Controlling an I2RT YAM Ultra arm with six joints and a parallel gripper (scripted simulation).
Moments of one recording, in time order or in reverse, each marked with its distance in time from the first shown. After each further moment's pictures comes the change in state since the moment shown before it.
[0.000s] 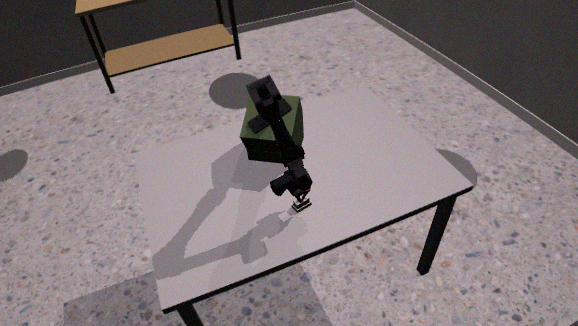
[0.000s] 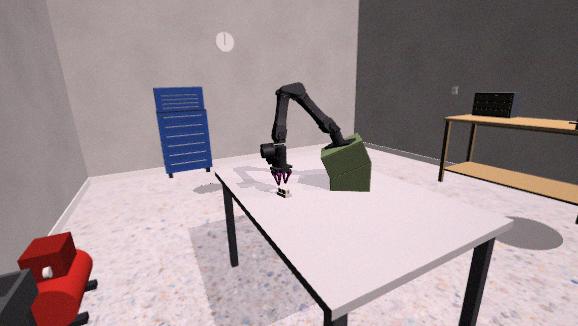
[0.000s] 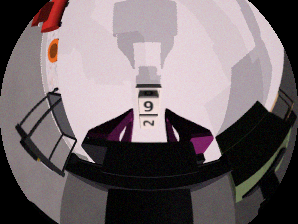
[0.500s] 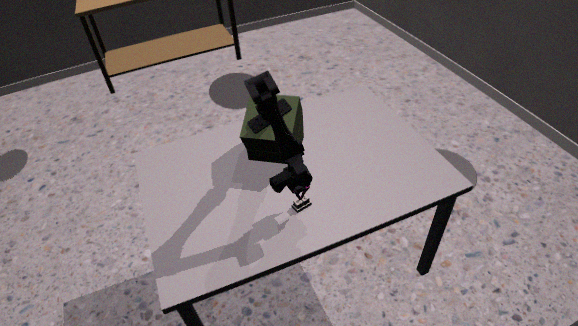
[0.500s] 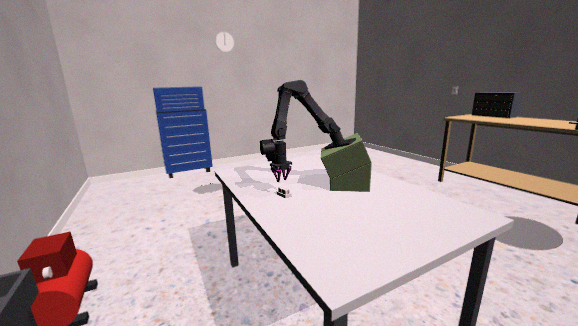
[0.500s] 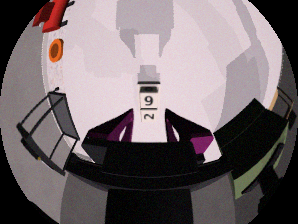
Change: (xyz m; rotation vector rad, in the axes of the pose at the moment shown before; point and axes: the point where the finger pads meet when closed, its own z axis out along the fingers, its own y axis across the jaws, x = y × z) arm -0.001 0.000 -0.019 0.000 0.000 0.001
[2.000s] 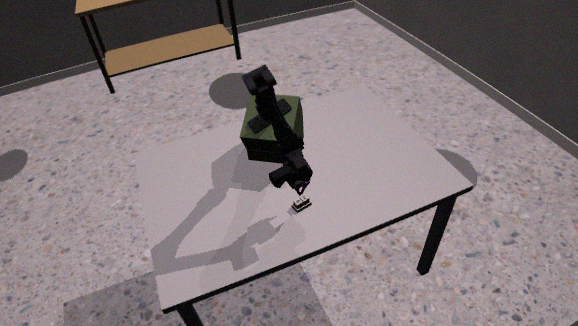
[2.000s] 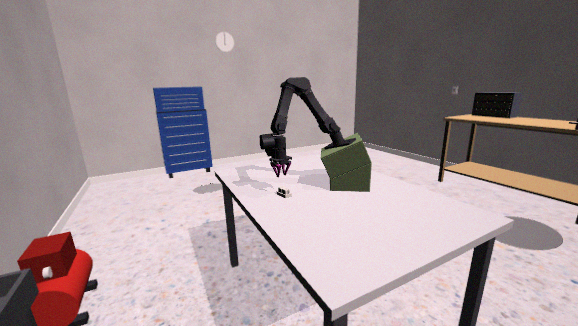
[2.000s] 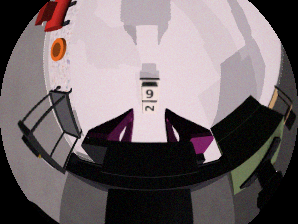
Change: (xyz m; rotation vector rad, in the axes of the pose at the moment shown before) arm 0.000 0.001 -0.027 -0.005 -0.001 -0.005
